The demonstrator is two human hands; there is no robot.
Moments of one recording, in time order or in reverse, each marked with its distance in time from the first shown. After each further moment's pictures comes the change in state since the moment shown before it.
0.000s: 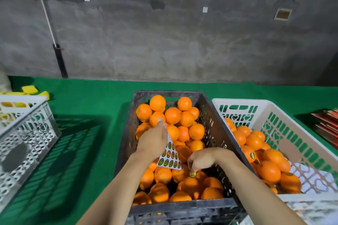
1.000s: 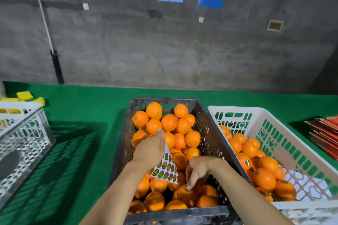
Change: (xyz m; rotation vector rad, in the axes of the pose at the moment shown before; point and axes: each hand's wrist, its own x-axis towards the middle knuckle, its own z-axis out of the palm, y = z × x) left_hand -0.007 0.007 -0.002 0.021 -0.040 -0.008; right_hand 0.011 0.022 0.009 0.280 0.067 0.074
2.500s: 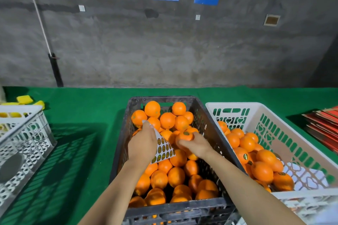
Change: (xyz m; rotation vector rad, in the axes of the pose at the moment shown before) left_hand 0.001 -0.001 -0.006 0.058 0.269 -0.166; right_hand 0.010 -0.003 -0.005 0.679 0.713 -0.123
